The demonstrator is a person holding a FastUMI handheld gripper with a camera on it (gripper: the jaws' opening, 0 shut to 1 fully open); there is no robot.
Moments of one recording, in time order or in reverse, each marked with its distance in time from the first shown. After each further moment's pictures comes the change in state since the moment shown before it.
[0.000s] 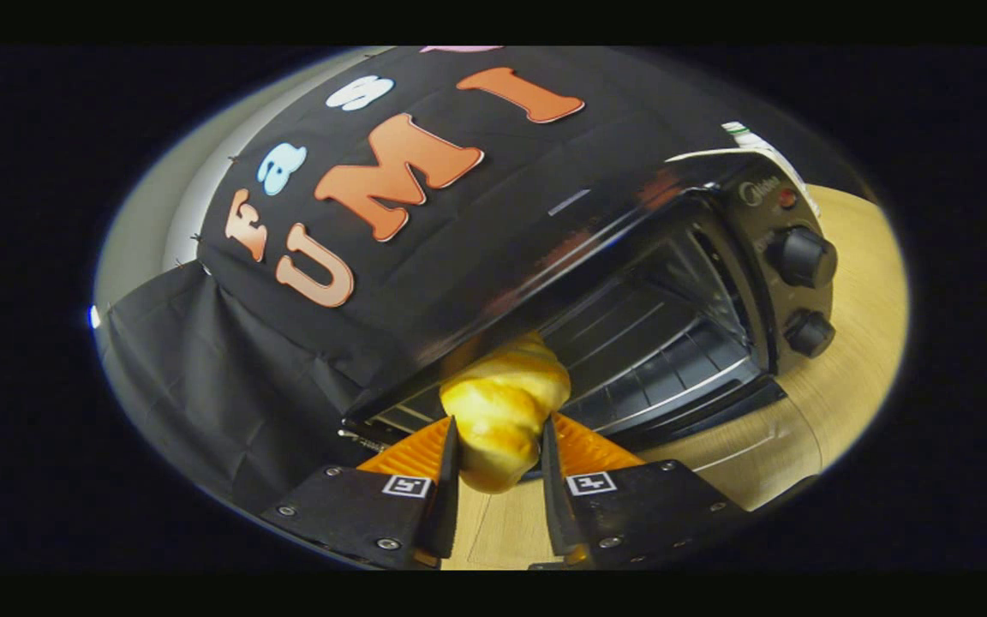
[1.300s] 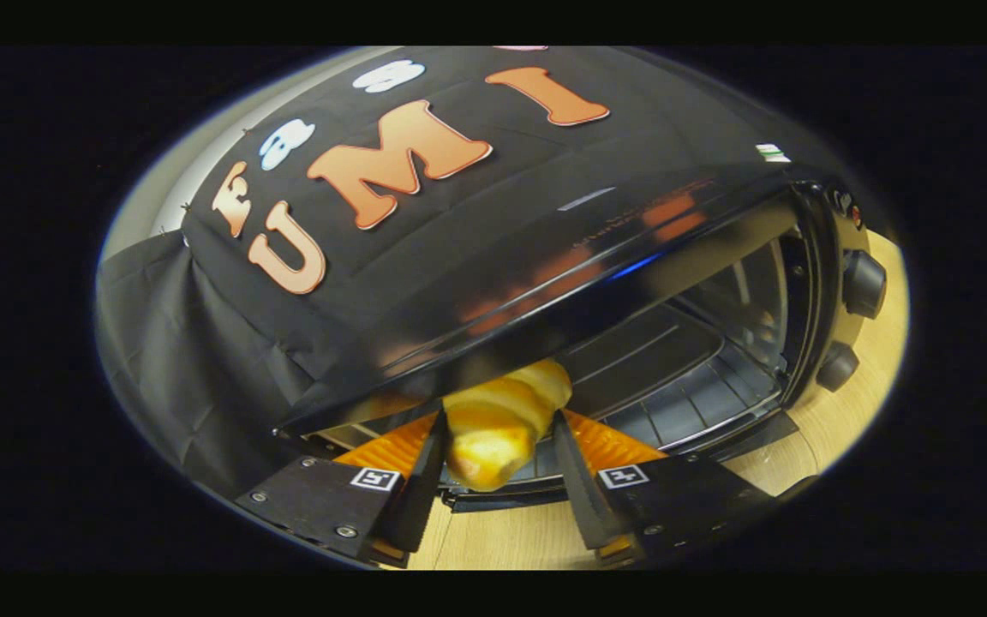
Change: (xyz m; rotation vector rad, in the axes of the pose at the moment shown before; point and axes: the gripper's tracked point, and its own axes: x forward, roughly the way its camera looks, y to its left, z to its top) arm 0.034 -0.013 0.000 -0.124 -0.050 -0.107
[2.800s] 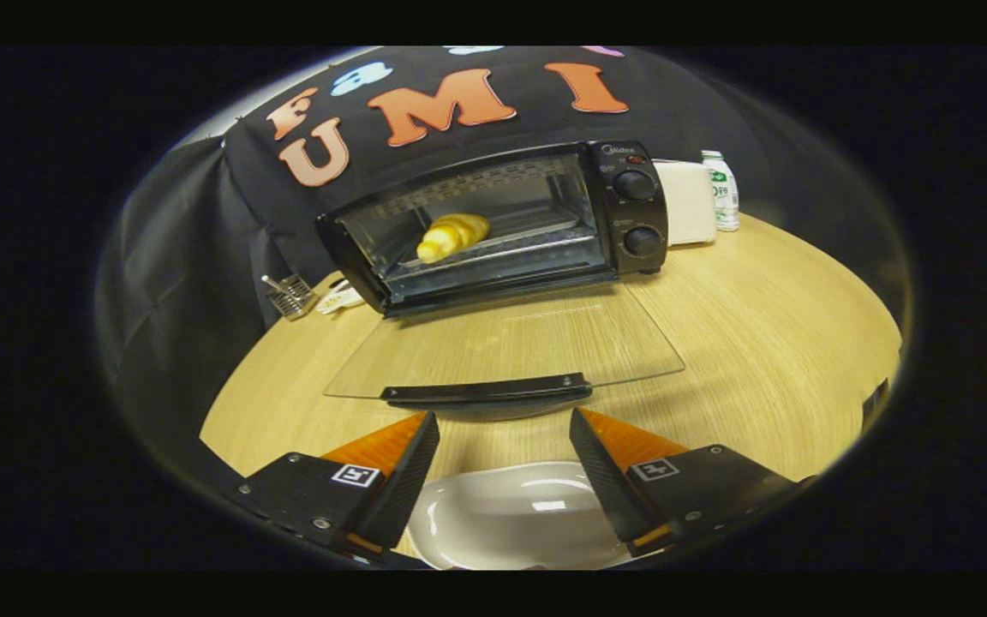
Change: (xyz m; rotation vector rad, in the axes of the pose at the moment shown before) arm -0.181 -0.091 -0.131 -0.309 0.253 -0.201
